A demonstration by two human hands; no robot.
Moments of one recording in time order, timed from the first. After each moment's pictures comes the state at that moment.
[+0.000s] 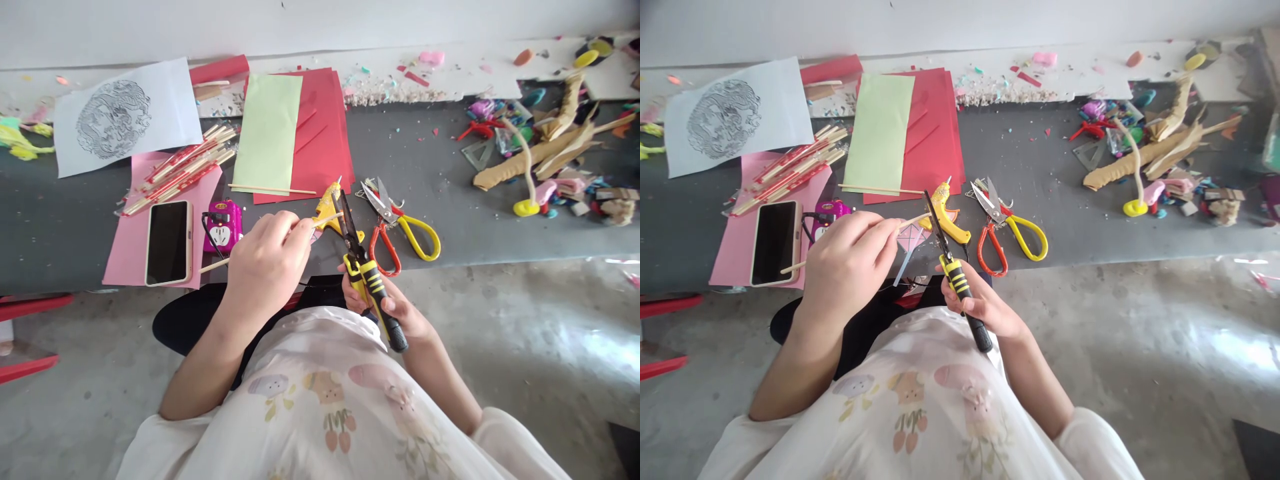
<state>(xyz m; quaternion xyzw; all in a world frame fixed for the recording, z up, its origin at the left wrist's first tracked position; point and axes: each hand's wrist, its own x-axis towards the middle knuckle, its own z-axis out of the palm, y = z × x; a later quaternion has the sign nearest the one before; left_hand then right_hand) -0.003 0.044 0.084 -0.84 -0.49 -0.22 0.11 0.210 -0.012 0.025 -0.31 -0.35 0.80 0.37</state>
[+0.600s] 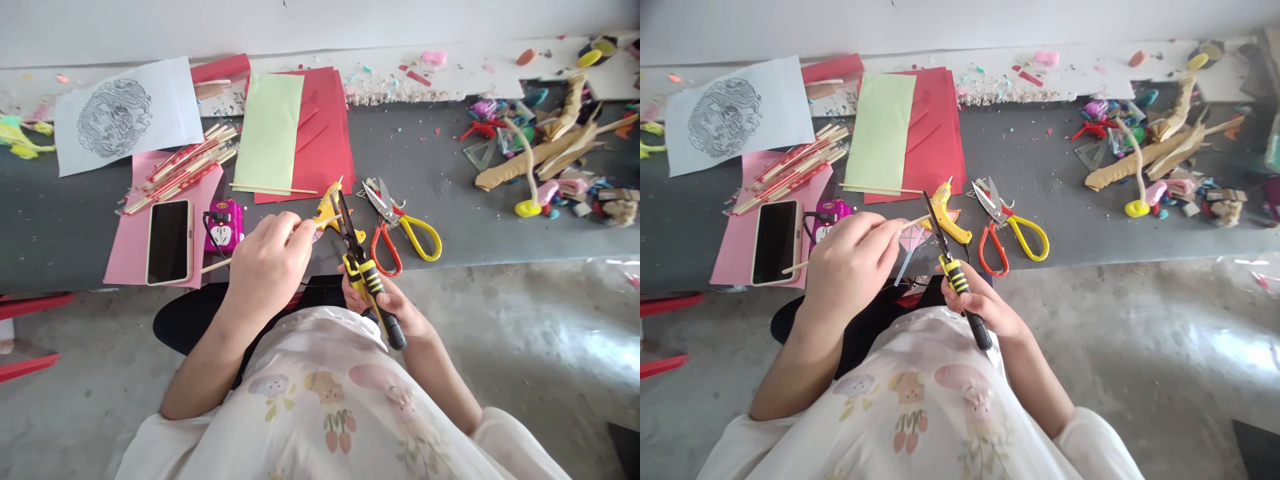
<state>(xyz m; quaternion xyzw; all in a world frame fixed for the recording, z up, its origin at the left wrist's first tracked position) -0.002 0.043 0.084 -0.84 -0.48 -0.22 0.12 0.211 -0.011 0.018 -0.29 -0.34 0.82 0.37</state>
